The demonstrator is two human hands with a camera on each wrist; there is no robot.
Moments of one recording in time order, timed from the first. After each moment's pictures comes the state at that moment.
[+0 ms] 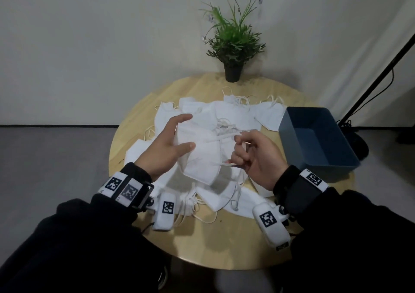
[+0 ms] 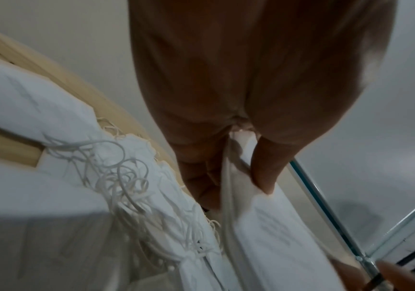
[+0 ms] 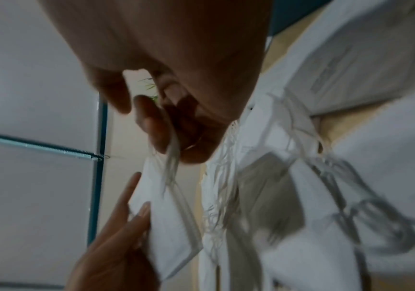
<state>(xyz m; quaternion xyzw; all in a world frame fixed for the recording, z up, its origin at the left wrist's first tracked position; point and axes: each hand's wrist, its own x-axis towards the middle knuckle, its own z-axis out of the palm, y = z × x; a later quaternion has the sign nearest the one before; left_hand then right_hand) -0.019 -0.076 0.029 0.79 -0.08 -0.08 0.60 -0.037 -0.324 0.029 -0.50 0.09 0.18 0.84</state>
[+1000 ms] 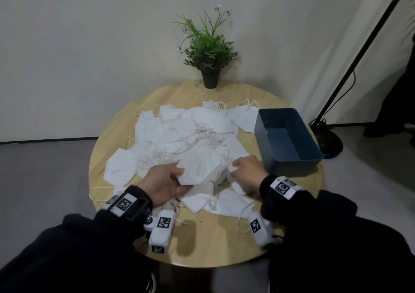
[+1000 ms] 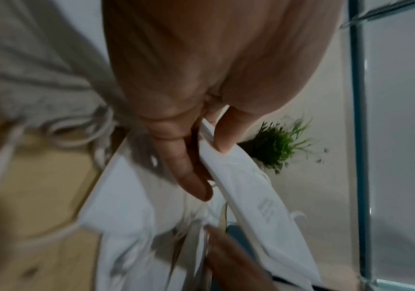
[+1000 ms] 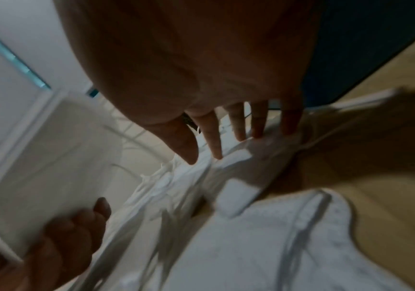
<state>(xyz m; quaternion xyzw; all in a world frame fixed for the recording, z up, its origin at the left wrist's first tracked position) -0.042 -0.127 -0.011 0.52 0.23 -0.28 0.78 -0.033 -0.375 -0.039 -0.92 0.12 0.18 0.32</state>
